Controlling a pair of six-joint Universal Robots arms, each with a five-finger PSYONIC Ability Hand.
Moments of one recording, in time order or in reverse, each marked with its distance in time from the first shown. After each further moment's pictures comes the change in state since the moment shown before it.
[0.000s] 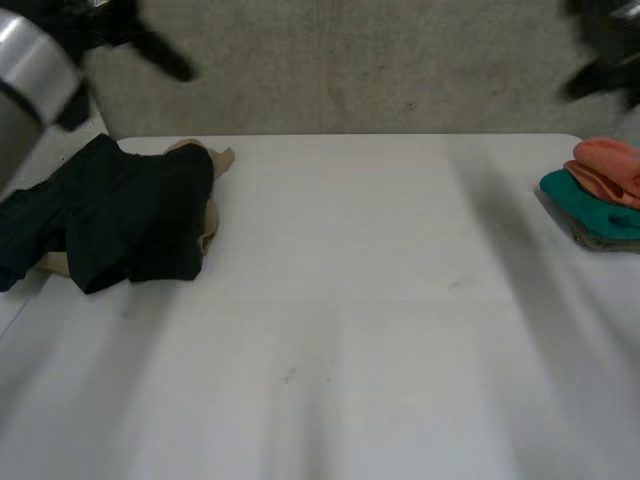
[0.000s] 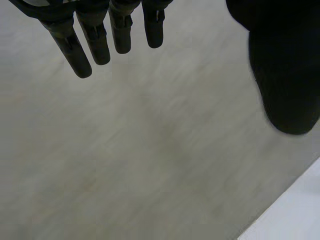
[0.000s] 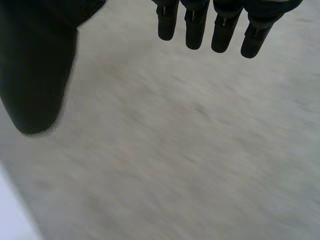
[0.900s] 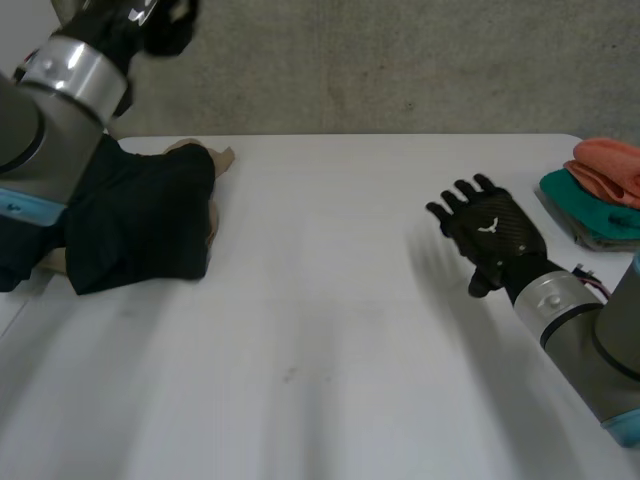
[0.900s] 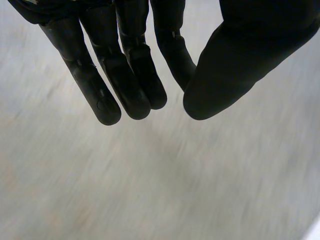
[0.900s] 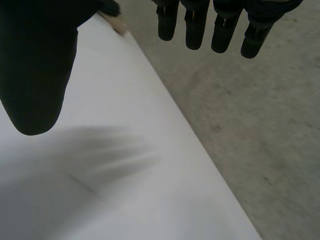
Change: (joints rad) left arm -0.039 -0.210 0.063 0.377 0.108 -0.098; right arm 0.151 0.039 0.419 0.082 0.022 -0.196; left_hand 0.964 0.987 0.977 0.994 0.933; right_hand 0.000 0.000 0.000 0.000 0.000
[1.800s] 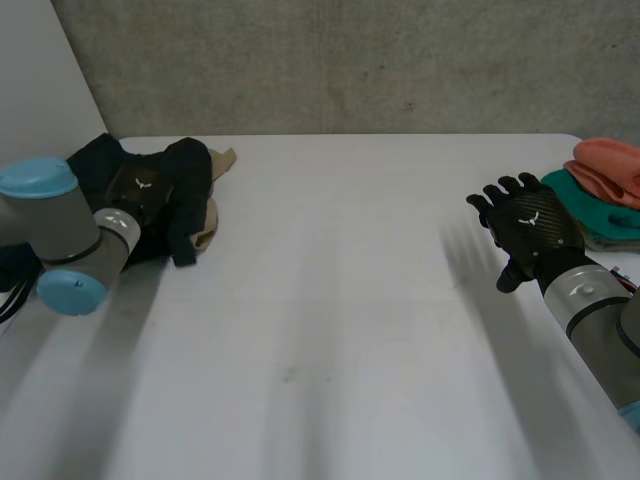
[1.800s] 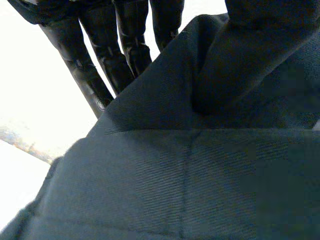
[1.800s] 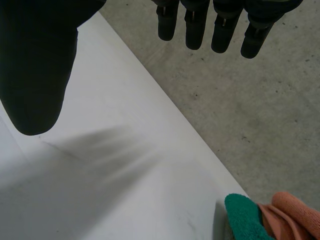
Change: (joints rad) left arm 0.170 -0.489 0.022 -0.210 -0.187 0.580; right arm -0.080 0.000 0.010 0.001 0.042 0.077; left_hand -0.062 -0.014 -0.016 -0.014 0.000; right_hand 0.000 0.000 0.000 0.000 0.000
